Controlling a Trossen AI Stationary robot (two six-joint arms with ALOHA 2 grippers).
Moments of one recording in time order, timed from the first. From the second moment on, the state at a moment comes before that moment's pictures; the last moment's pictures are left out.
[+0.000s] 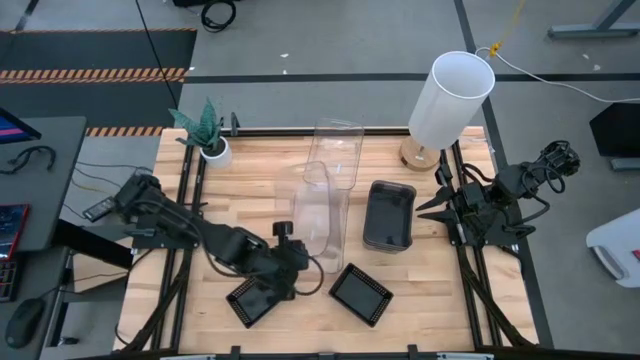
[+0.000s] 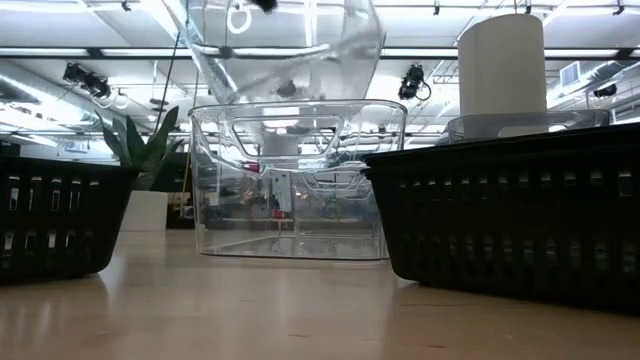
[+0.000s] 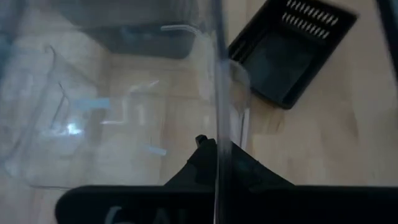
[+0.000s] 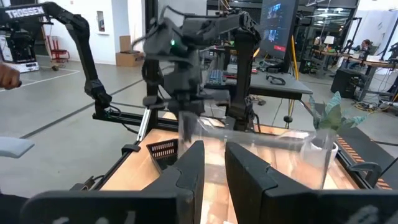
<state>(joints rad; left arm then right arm) -0.49 1.67 1.49 -0.81 -0.48 -0.33 0.51 0.50 0.71 -0.25 0.32 -0.06</state>
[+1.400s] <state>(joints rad) -0.46 1.72 1.49 -0.82 -0.26 -0.38 0.51 0.50 0.71 -0.25 0.32 -0.06</state>
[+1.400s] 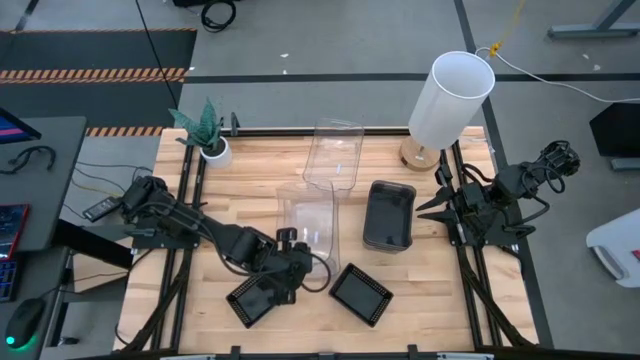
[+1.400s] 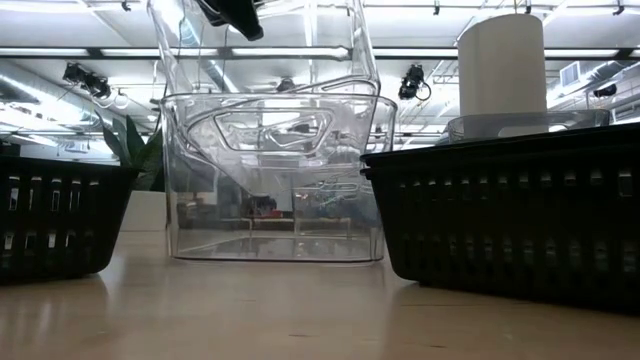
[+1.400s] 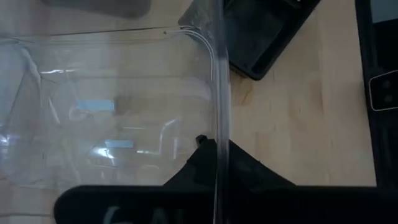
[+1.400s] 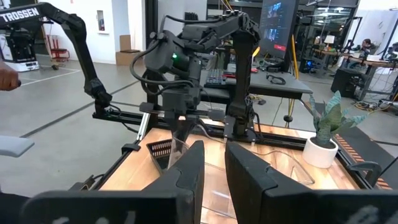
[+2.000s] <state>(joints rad) -0.41 1.72 1.57 -0.84 -0.28 -0.40 0.51 0.50 0.71 -0.26 0.32 -0.06</state>
